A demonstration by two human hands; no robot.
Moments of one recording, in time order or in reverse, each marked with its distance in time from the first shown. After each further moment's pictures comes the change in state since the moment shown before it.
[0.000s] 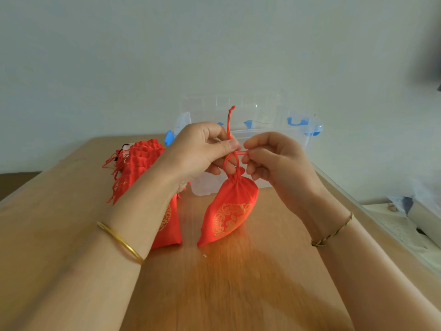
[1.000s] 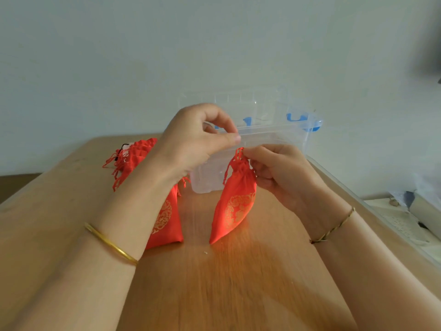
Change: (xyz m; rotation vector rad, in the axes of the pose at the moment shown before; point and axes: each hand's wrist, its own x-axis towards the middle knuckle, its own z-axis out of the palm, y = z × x) left_hand -0.008 0.019 -0.003 0.273 0.168 0.157; right_hand -0.001 0.006 0.002 0.091 0.005 0.178
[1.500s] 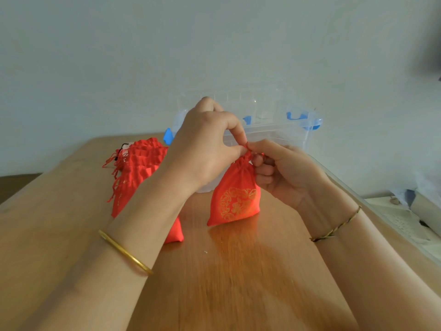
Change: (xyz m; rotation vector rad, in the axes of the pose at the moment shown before) left_hand -0.005 0.005 0.015 0.390 0.058 0.173; right_hand 0.000 -0.006 -0.002 0.280 -0.027 0.153
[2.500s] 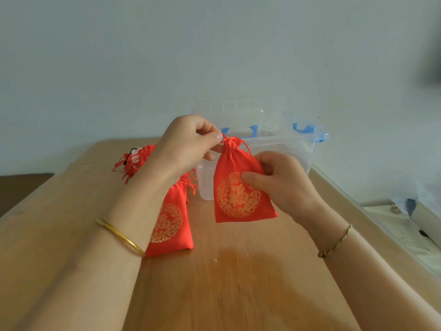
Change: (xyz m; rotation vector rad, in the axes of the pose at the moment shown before) left_hand 0.016 -0.037 -0.020 -0.418 -0.011 -0.308; right_hand 0.002 0.009 0.005 -0.879 0.049 -0.353
